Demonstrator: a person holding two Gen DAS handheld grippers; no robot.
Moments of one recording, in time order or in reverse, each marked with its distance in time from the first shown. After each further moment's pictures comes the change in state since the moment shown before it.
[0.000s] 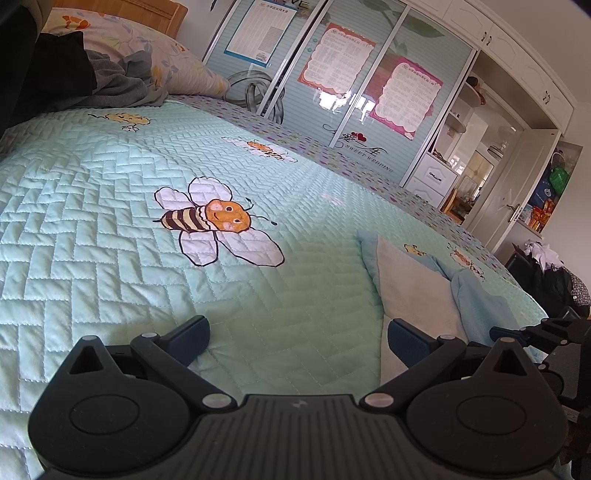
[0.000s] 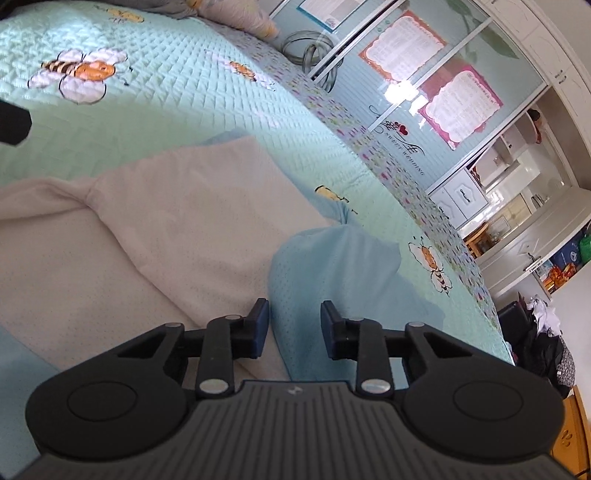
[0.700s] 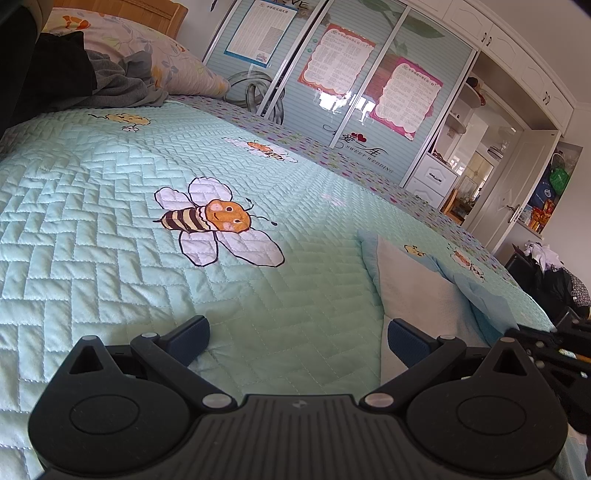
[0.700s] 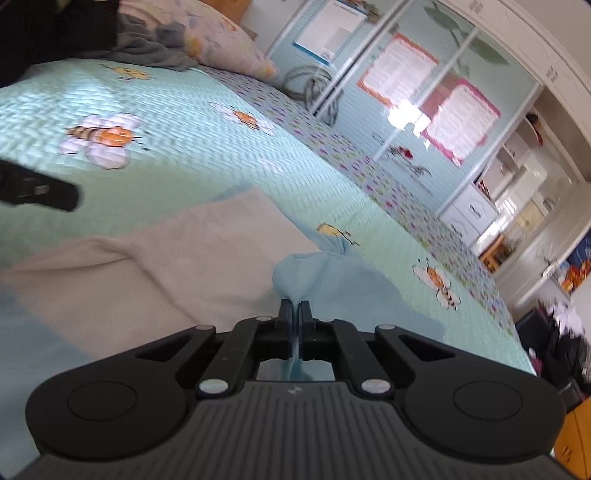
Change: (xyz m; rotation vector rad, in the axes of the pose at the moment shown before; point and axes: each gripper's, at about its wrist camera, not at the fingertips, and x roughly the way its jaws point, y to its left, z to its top) left arm 0.001 0.000 0.001 0.000 0.000 0.000; right arm -0.061 -0.019 -0.004 0.072 -0.129 0.081
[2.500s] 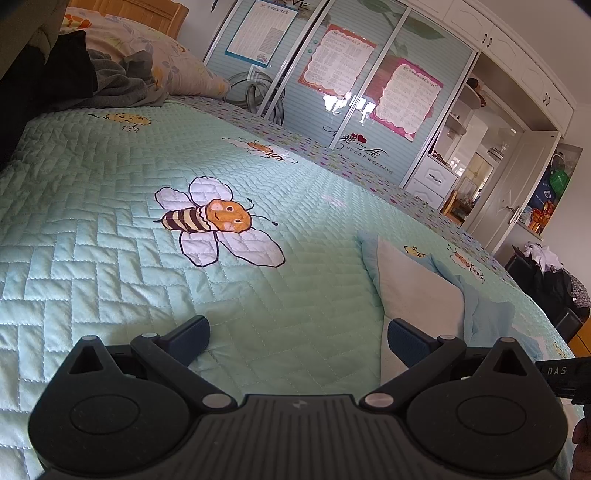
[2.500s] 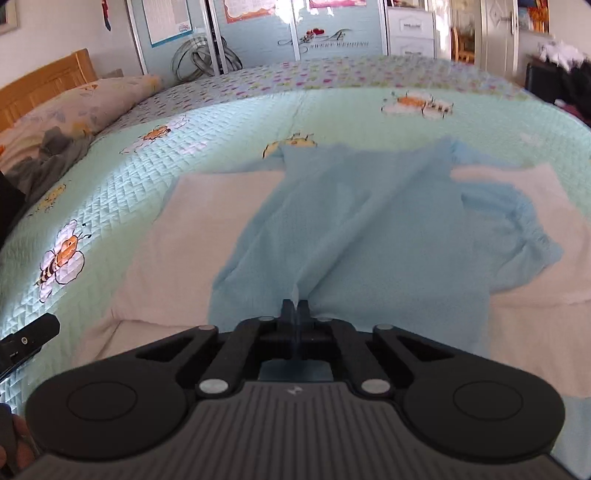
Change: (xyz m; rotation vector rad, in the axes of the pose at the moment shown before) left arm 0.001 0.000 -0.001 -0.002 -0.003 0.001; right arm 0.034 -0.063 -0.046 0.818 0.200 0.149
